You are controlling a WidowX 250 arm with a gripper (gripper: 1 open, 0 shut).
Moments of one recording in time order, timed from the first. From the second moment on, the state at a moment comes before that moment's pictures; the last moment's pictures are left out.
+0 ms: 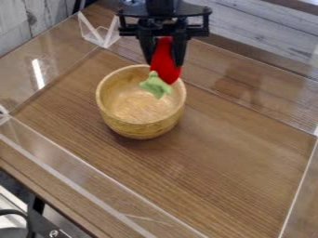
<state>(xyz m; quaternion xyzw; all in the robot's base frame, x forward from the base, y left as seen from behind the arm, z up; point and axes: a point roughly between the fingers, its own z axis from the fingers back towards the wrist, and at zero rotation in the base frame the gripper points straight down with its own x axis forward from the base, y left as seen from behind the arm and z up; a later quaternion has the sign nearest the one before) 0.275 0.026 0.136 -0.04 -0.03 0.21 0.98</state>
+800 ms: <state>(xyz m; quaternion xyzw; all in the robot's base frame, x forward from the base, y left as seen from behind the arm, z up) 0.264 0.022 0.147 -0.05 -0.04 0.22 0.97</state>
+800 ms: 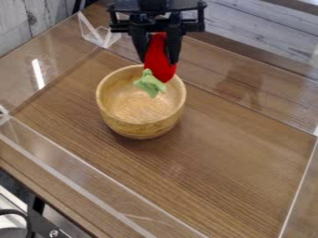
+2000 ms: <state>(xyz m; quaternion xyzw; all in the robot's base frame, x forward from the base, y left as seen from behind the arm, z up) 0.229 0.093 0.149 -0.04 -0.06 0.24 0.97</state>
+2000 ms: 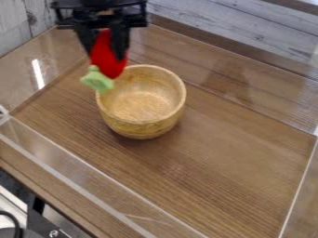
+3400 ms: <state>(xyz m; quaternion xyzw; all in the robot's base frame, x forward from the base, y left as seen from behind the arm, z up) 0.220 0.143 0.079 0.02 -0.02 0.27 0.96</state>
